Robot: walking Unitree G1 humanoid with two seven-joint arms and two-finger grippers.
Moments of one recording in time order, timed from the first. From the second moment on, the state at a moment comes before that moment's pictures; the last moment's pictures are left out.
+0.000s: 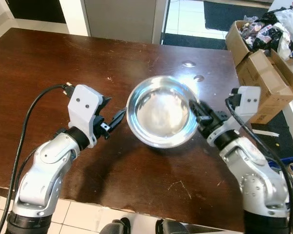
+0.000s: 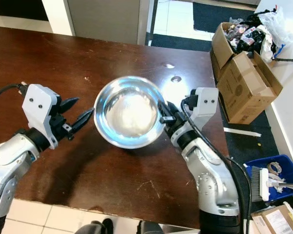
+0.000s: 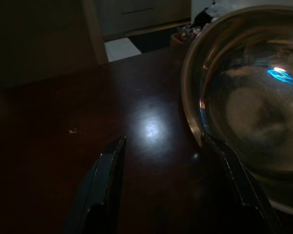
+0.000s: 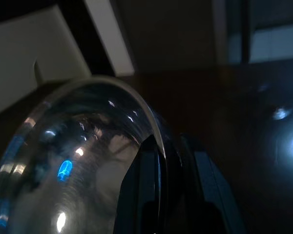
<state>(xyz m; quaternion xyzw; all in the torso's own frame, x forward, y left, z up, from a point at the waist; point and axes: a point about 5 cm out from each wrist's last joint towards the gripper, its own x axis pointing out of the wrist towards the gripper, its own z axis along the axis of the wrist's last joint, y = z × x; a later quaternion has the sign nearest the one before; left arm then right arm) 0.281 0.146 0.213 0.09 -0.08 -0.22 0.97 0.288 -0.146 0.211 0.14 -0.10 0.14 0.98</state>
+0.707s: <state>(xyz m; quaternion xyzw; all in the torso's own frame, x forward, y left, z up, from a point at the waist) 0.295 0.143 0.199 0.08 -0.08 -0.16 0.98 0.283 -0.149 0.216 0.11 -0.18 0.10 0.97</state>
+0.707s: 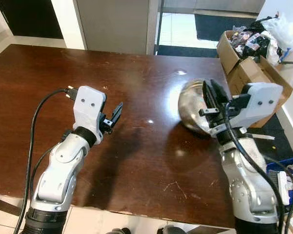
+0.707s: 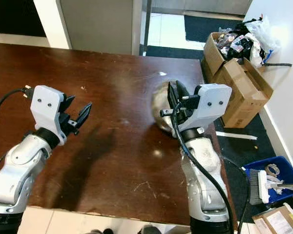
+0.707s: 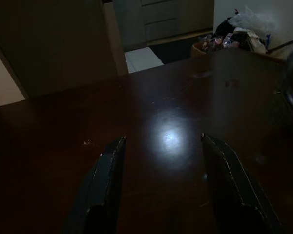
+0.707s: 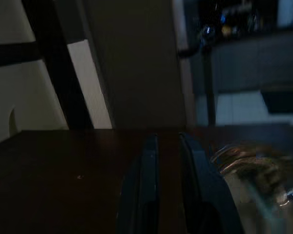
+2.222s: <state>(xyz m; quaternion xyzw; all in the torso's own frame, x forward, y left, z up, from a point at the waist) 0.275 0.199 0.213 0.20 -0.04 -0.15 0.97 0.397 -0.218 0.222 0.15 -0.01 0.02 0.99</state>
